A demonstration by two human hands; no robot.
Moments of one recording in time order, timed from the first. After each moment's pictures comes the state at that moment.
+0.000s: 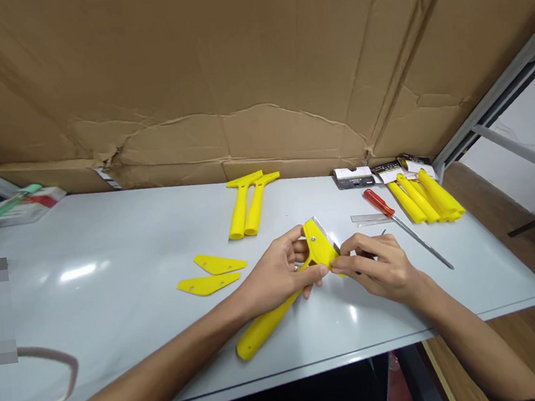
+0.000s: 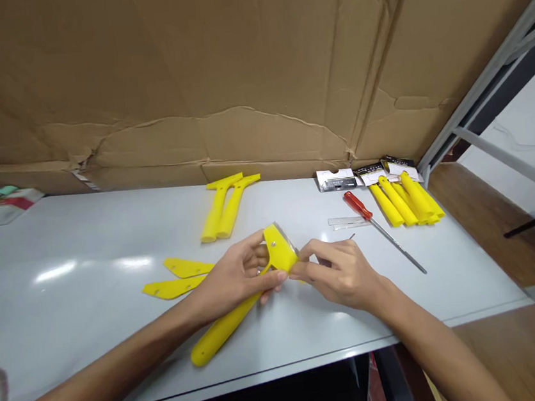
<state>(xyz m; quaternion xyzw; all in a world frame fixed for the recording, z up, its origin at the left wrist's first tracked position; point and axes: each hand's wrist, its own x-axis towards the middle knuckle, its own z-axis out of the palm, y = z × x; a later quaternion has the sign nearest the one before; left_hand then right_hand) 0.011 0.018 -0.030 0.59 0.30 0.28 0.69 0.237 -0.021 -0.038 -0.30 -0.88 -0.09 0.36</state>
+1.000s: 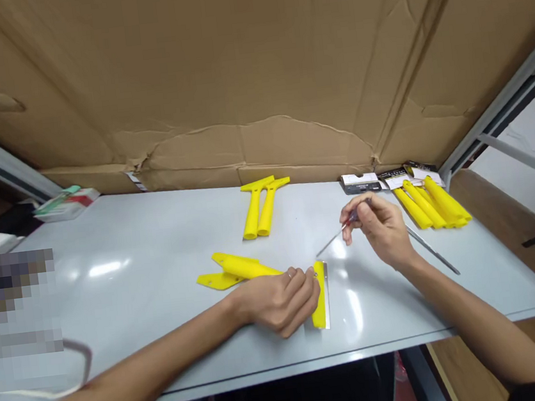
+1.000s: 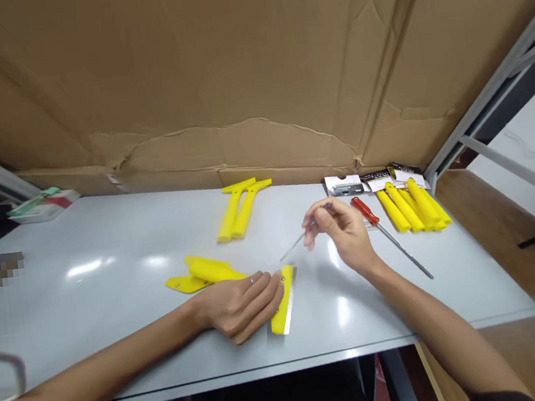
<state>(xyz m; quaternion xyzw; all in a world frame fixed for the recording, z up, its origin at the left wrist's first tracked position) -0.029 0.027 -0.057 0.88 -0.10 0.27 -0.38 0.222 0.023 -0.024 -0.28 -0.62 0.45 0.58</state>
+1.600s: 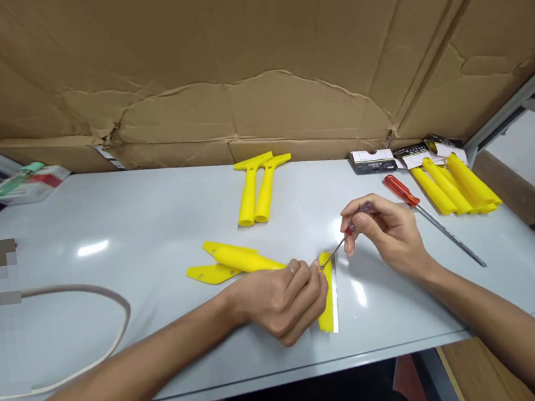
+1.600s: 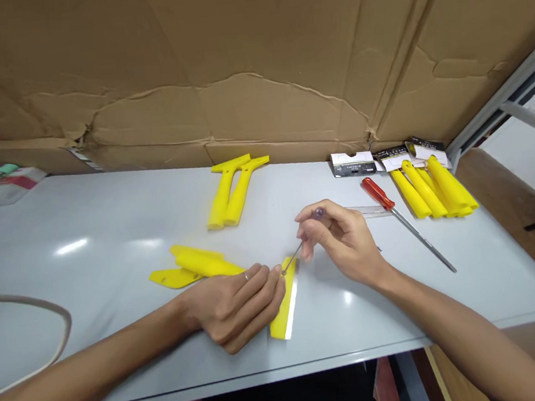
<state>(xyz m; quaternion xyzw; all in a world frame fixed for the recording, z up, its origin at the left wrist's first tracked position) -0.030 0.030 -0.061 0.89 -0.10 0.26 -0.36 0.207 0.009 -0.039 -0.37 -0.64 0.43 0.51</state>
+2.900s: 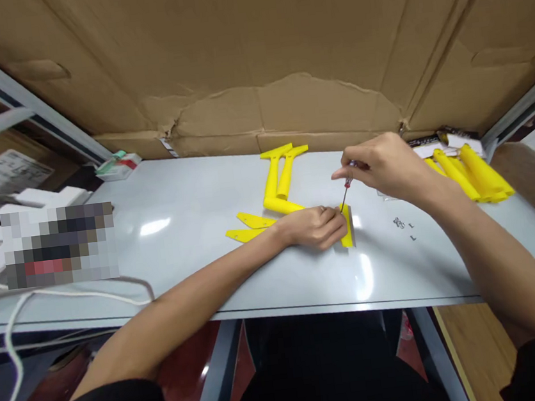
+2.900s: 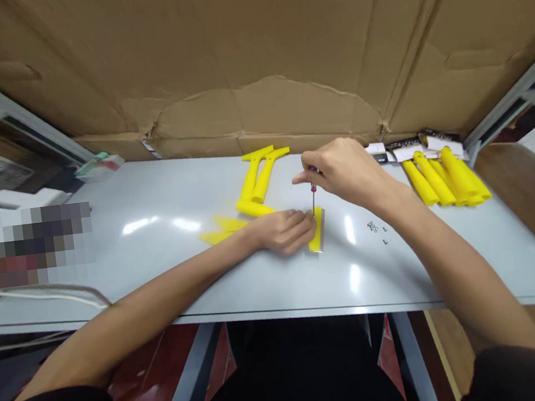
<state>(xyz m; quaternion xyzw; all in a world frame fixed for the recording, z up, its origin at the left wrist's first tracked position) 0.008 0.067 -0.077 0.96 0.02 0.25 -0.10 0.216 0.063 0.033 -0.37 -0.88 -0.02 0.29</state>
